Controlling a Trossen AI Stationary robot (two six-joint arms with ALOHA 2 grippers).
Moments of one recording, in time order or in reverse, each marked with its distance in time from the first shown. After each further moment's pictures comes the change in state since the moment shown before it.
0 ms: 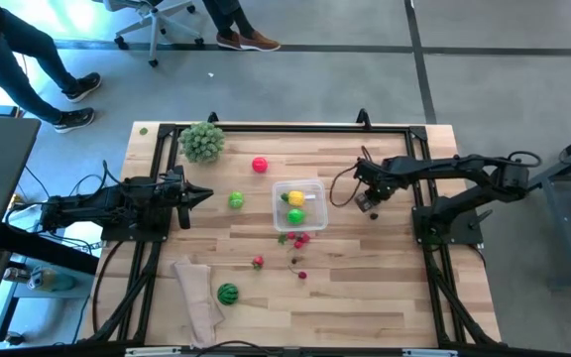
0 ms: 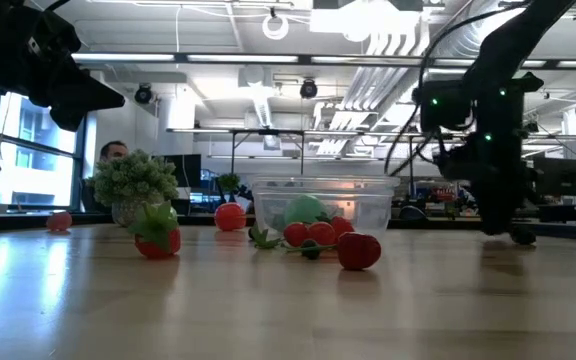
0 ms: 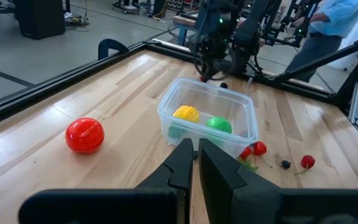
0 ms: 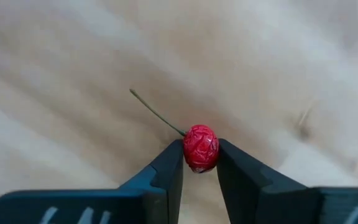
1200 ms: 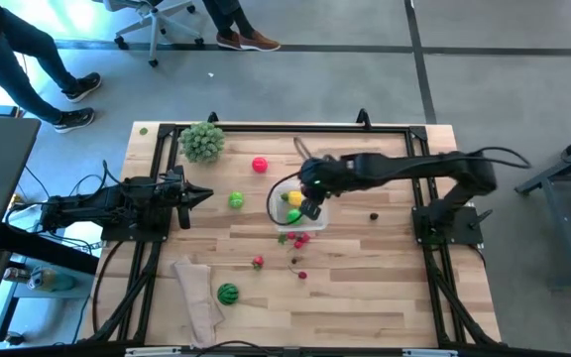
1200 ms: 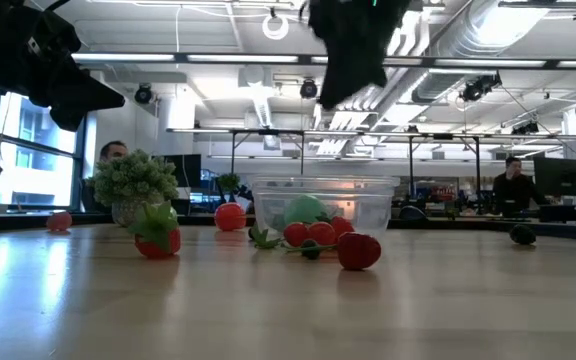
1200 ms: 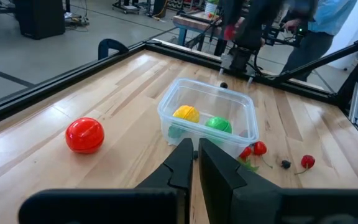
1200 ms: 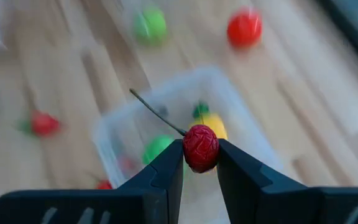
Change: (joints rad) left arm 0.000 0.000 0.000 0.000 0.000 0.000; right arm 0.363 0.276 0.798 -0.038 0.086 -0.237
